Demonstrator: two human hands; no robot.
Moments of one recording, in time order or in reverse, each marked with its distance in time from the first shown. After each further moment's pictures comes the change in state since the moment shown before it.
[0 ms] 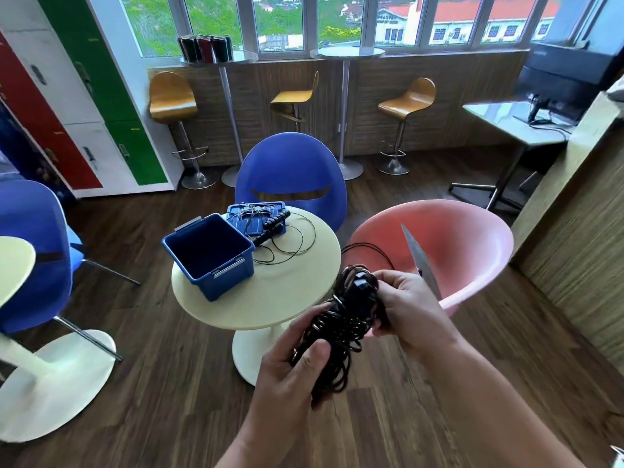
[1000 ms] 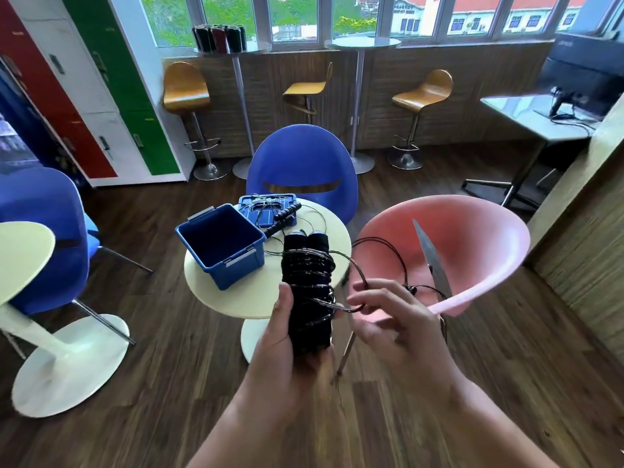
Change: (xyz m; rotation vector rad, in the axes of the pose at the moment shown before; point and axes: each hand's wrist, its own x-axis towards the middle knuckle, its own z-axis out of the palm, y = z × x) left_hand 0.022 0.020 0.001 -0.441 0.172 -0.391; right_hand -0.037 0.042 0.006 -0.349 -0.078 -0.588
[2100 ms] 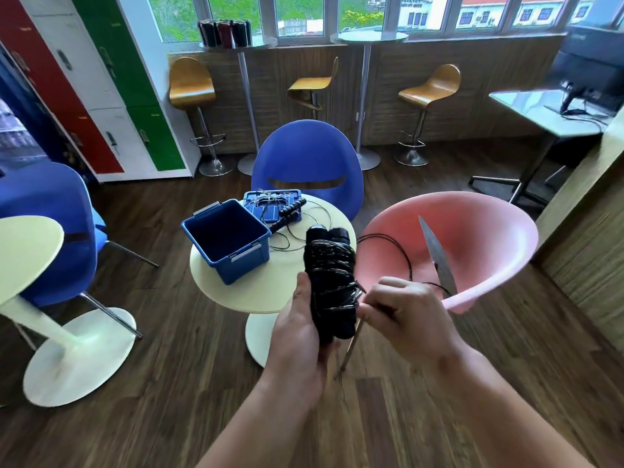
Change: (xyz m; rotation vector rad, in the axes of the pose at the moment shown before) left_hand 0.002 -0.003 0.021 0.143 0.156 0.066; right_hand 0.031 0.024 -0.010 -0.410 -0.058 -0.269
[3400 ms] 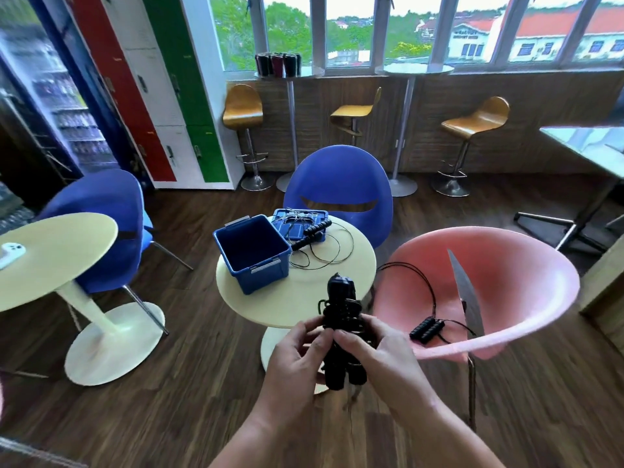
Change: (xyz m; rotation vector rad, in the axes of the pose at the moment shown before) left_hand 0.007 -0.037 -0.029 0.447 -0.020 0.293; right_hand -0.013 -0.018 0.017 0.810 -0.155 0.641
